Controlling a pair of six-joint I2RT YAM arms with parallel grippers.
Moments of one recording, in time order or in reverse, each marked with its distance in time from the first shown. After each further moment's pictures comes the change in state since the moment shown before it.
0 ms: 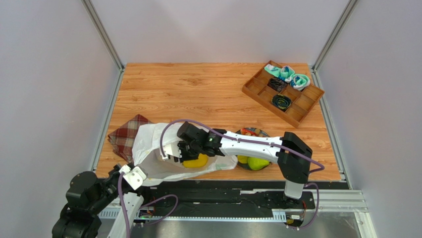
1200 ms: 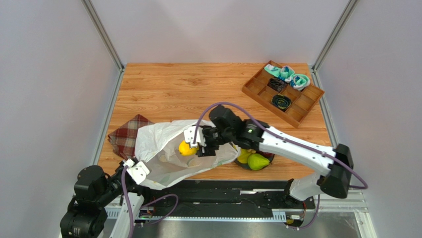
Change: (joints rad) left arm 0.046 0.002 -0.053 0.018 0.096 -0.053; right arm -0.117 -0.349 -0.146 -0.084 -0.170 -0.048
